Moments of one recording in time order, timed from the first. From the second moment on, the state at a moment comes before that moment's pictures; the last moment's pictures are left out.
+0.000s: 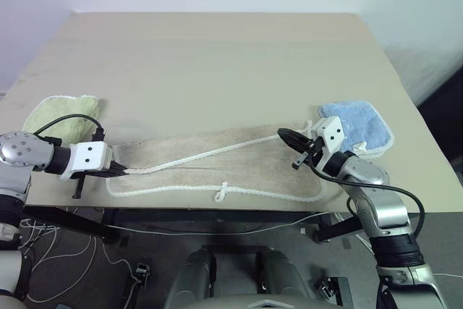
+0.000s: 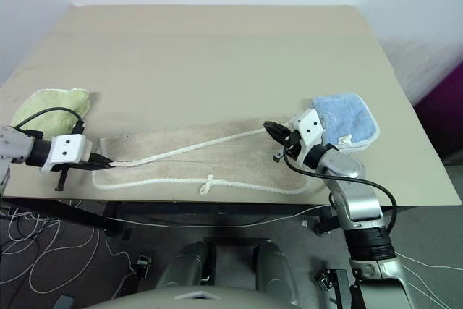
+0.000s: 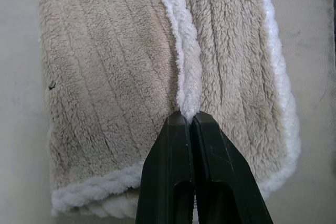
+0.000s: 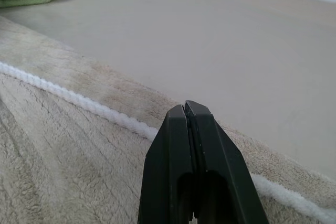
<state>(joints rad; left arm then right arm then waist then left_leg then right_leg) -0.46 1.02 -0.07 0.65 -0.08 -0.50 -1.49 -0.22 -0.44 -0.01 -0.08 0.30 0.21 0.68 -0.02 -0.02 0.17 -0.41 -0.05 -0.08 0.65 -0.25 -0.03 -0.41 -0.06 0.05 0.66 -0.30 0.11</state>
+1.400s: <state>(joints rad) -0.48 0.93 -0.02 0.63 -0.08 -0.46 -1.22 -0.56 -0.77 0.19 0.44 -0.32 -0.49 0.71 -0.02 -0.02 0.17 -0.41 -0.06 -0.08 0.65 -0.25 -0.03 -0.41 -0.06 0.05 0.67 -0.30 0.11</state>
